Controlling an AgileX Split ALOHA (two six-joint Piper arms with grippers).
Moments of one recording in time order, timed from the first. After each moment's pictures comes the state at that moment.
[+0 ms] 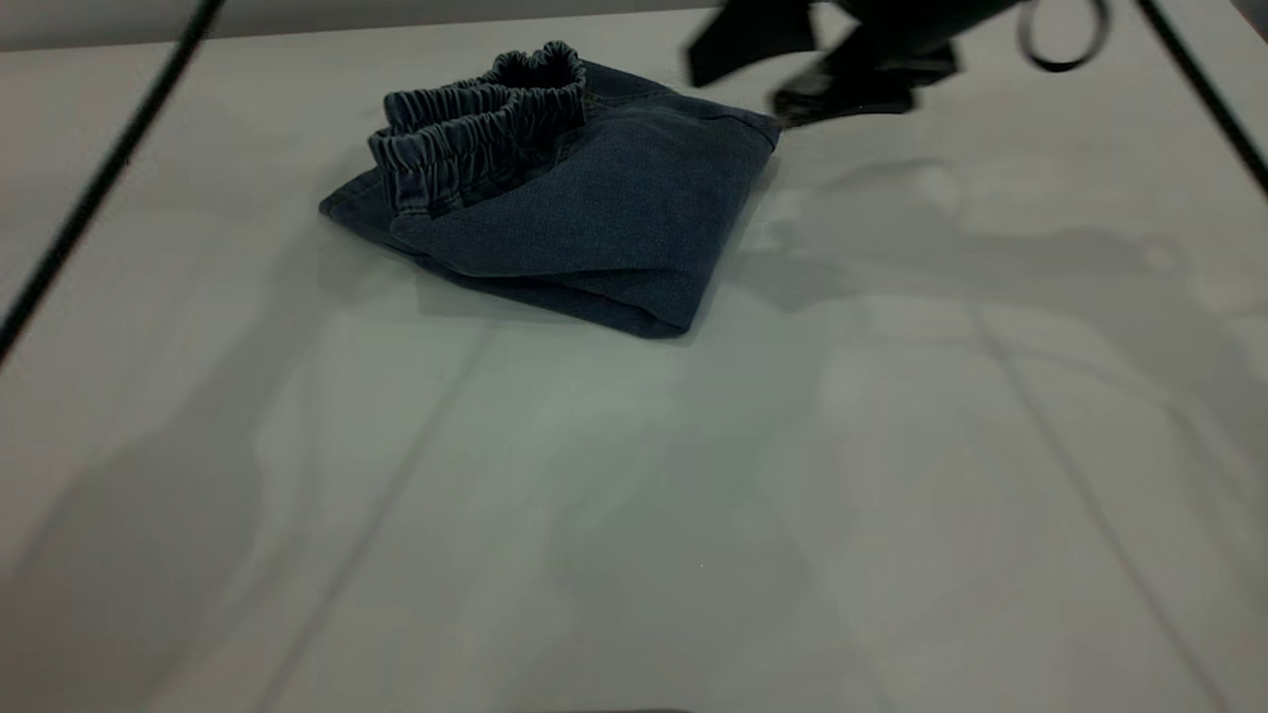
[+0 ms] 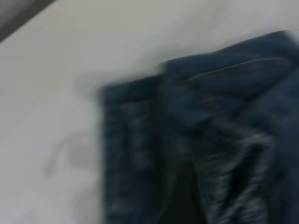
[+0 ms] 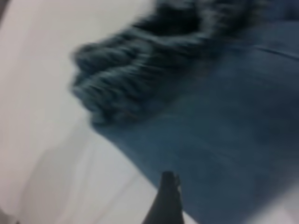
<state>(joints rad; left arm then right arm) -0.30 2.41 -2.42 -0.26 1.17 0.41 0.15 2.19 -1.29 1.44 0.77 -1.19</state>
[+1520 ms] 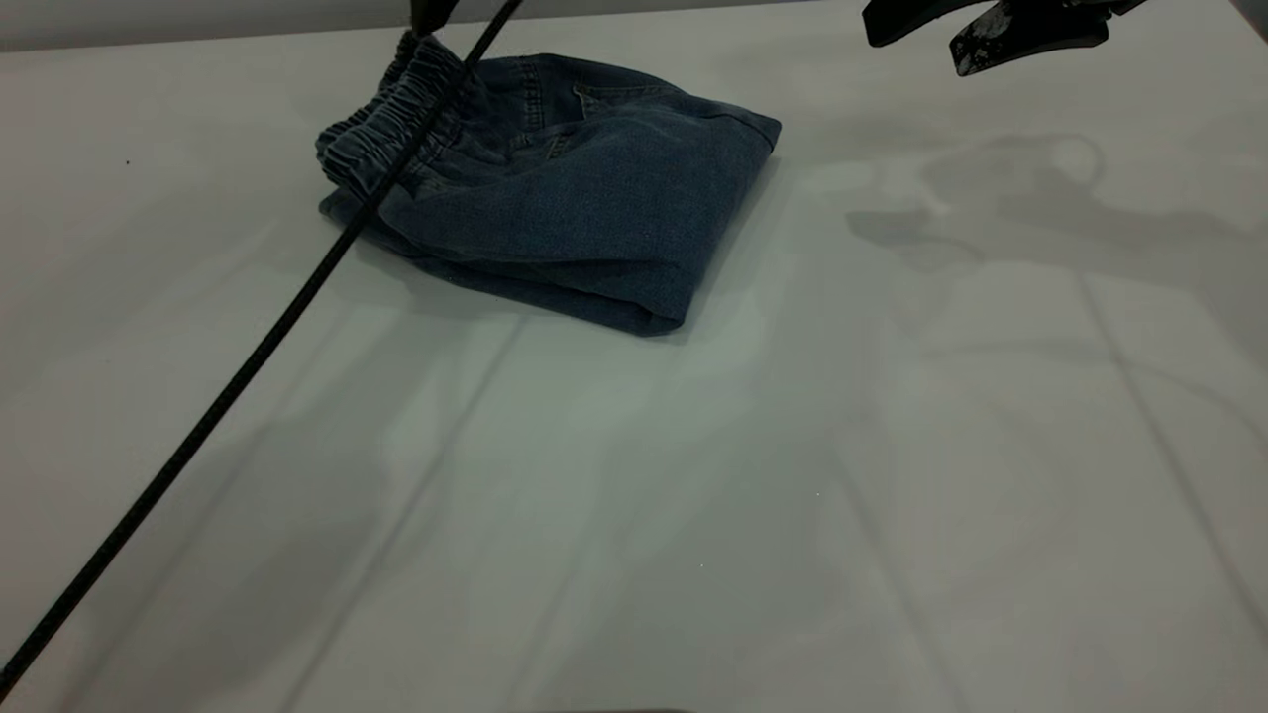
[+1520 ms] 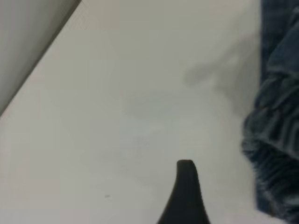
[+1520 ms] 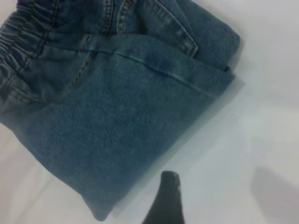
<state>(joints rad) -0.45 2.58 -2.41 0.49 1.17 0.17 0.02 2.11 -1.30 1.20 0.70 -1.08</state>
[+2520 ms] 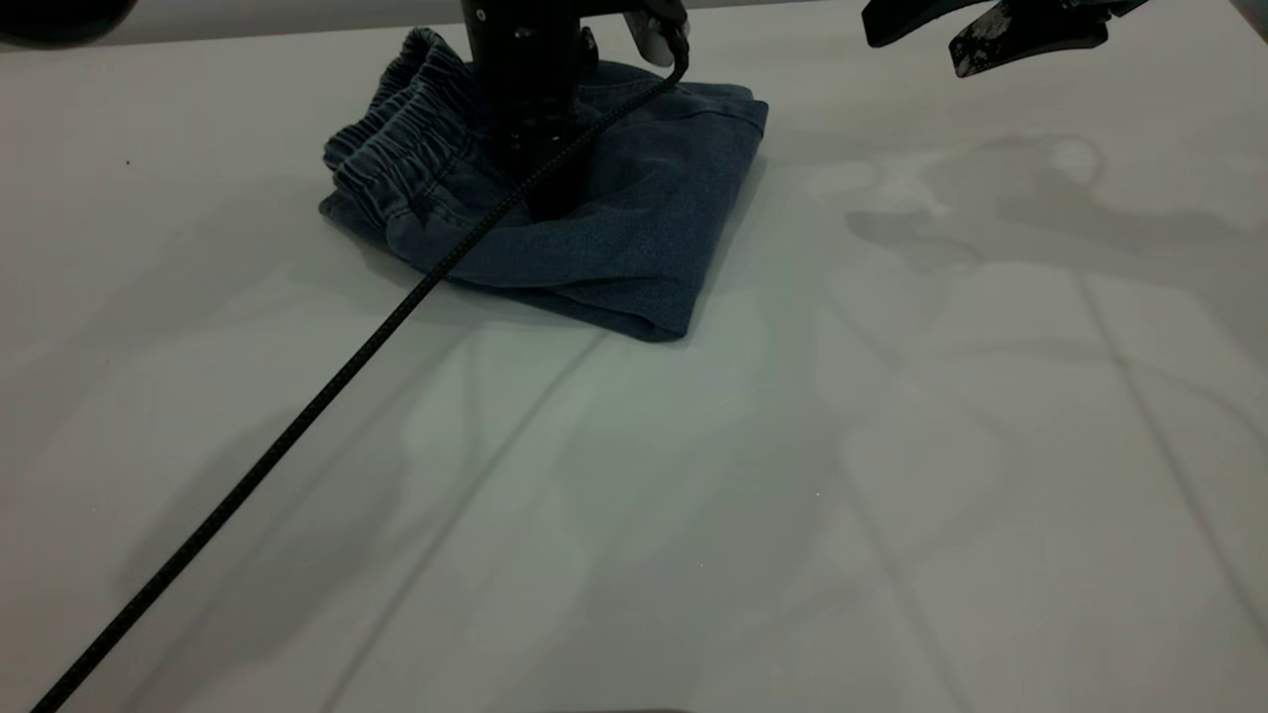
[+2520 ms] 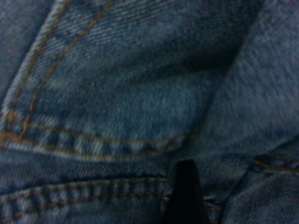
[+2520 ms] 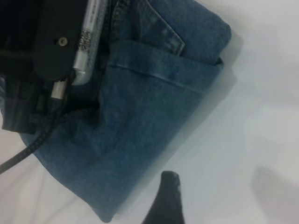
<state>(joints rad) -0.45 2.73 -2.40 0.03 1.17 0.87 0.02 2.11 -1.30 1.20 0.70 -1.08</state>
